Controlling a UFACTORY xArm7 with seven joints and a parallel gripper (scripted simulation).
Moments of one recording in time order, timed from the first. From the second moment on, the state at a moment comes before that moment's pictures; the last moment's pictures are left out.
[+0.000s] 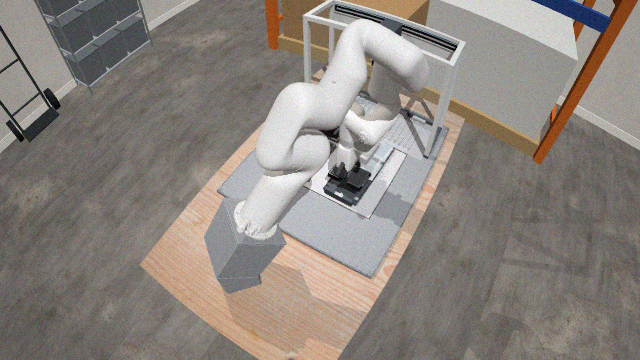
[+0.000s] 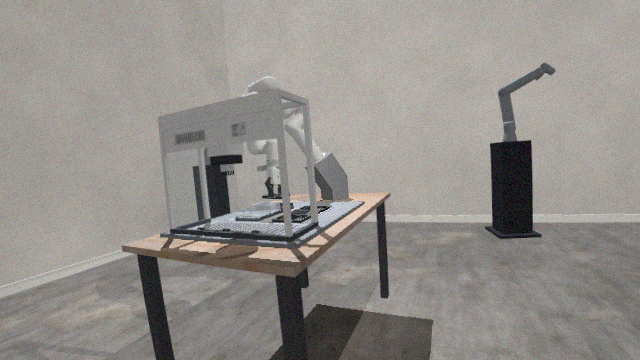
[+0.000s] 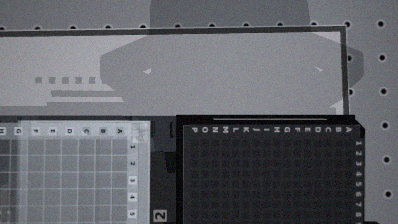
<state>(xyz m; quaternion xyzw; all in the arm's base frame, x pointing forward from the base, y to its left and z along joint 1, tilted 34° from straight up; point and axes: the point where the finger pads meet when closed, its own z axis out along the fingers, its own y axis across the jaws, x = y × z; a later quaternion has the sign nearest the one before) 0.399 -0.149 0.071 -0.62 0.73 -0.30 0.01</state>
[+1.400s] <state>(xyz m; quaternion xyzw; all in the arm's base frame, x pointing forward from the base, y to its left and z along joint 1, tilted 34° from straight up) 0.421 -0.164 0.036 -0.62 0.73 -0.28 0.01</state>
